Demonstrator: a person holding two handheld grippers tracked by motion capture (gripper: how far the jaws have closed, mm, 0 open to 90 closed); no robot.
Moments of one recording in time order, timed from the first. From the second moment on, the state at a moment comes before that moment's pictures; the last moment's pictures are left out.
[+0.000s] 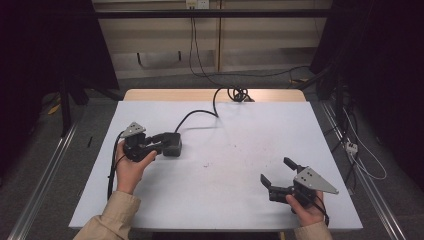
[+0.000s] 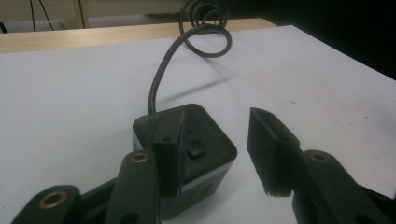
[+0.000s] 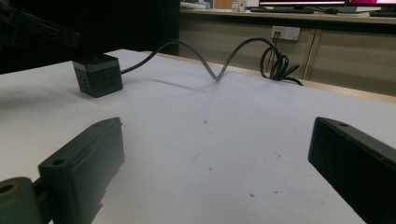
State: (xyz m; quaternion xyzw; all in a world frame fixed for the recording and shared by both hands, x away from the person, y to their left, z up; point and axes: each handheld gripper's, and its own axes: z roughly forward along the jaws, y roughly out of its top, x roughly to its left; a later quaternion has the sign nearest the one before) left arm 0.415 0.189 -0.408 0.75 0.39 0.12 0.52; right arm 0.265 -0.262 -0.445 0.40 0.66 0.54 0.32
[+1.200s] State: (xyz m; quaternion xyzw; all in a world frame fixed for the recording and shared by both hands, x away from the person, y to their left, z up) left arm 0.384 0.208 -0.414 0.75 0.35 0.09 0.55; right arm 0.264 -0.262 -0.442 0.40 0.66 0.55 0.33
